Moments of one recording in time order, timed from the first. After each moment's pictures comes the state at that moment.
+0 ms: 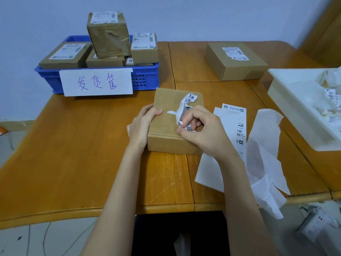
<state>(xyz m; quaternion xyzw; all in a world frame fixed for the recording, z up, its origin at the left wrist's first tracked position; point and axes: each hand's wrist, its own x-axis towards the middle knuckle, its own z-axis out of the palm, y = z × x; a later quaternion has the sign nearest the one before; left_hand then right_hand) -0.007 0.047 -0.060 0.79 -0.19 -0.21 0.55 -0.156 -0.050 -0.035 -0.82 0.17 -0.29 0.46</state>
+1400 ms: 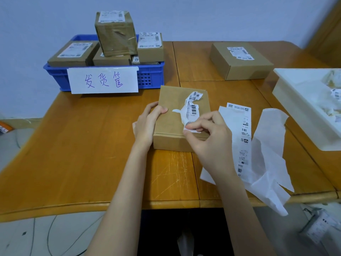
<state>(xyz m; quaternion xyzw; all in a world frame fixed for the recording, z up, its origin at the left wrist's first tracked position) -0.007 0.047 -0.066 0.78 -0.21 -0.18 0.55 -0.166 -0.011 -0.043 -0.80 0.26 -0.40 0.36</state>
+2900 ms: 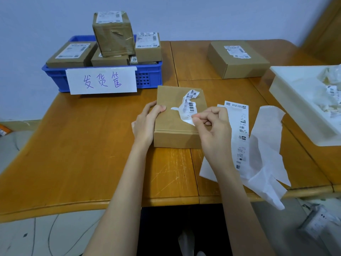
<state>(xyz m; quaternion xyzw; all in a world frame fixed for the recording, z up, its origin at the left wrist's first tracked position) -0.007 0.048 -0.068 0.78 -0.20 -0.18 0.56 -0.161 -0.024 -0.047 -0.75 0.30 -0.42 0.41</state>
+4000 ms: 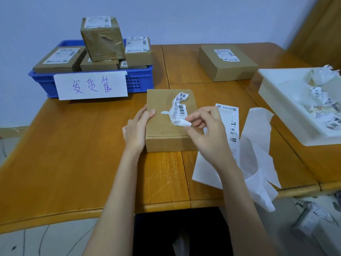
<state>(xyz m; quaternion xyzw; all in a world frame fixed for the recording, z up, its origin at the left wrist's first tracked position) -0.011 0.051 -0.070 0.79 -0.21 -0.17 0.55 -0.175 -0.038 -0.038 -0.79 0.25 -0.37 0.41</state>
